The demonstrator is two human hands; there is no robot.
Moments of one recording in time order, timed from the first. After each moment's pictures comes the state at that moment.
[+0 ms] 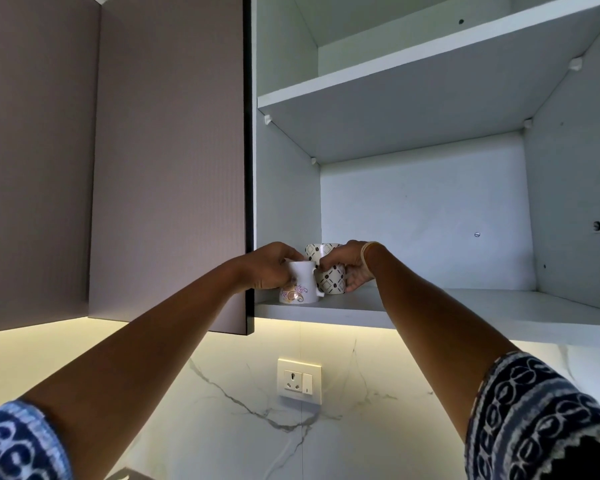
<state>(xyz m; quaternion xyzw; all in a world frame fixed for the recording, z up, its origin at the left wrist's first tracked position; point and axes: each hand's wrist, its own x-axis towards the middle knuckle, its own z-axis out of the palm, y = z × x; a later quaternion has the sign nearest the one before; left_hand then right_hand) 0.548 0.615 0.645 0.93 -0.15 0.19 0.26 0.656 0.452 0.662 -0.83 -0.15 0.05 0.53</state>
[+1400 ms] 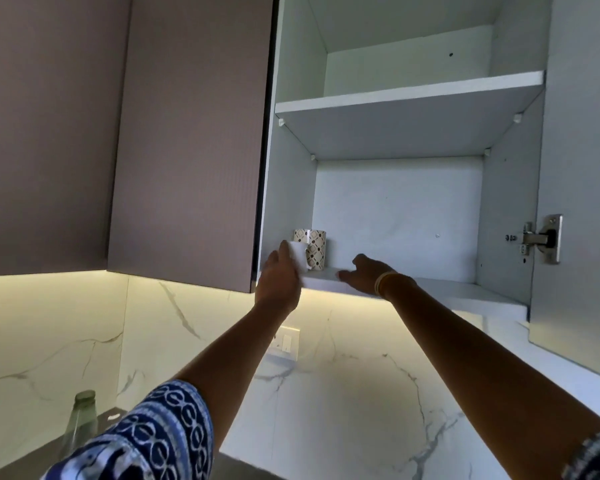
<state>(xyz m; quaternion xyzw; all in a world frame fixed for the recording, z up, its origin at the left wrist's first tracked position) 0.516 0.567 0.558 0.86 -0.02 0.43 0.26 0.554 0.392 0.608 -0.96 -0.13 -0.18 0.15</state>
